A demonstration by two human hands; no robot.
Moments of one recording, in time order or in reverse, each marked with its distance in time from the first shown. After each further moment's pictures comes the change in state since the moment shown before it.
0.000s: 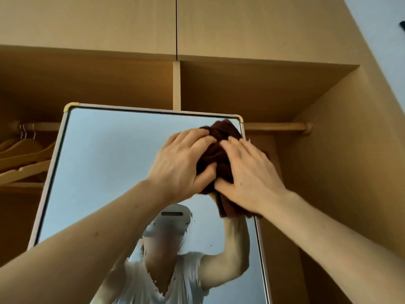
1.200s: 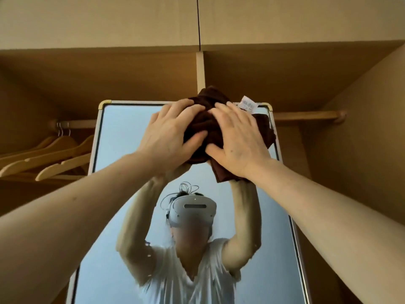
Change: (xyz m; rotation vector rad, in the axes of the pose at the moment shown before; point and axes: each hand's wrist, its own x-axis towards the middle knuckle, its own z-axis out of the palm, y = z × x) left_hand -0.002 -0.062 -0.031 0.056 0.016 -0.174; right_hand 0.067 -0.040 0.020 0.134 0.229 -0.117
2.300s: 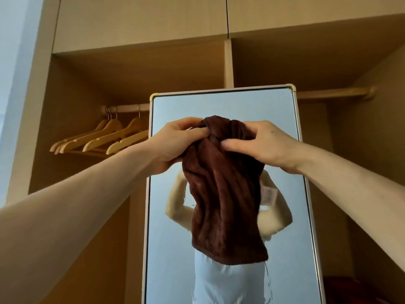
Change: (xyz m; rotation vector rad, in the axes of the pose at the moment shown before) left_hand -0.059 0.027 -0.097 -1.078 -0.386 -0.829; right_hand -0.041 -0.054 -0.073 1.153 -0.470 0.315
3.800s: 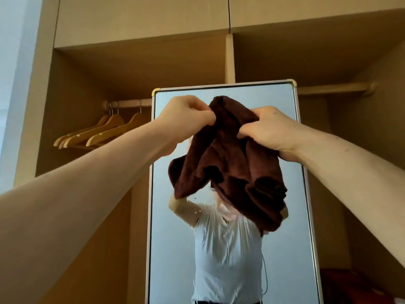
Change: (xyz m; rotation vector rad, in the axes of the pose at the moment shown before) left_hand -0.006 0.032 0.014 0.364 0.268 0.121; right_hand -0.003 -0.032 0.005 -0.026 0.186 0.270
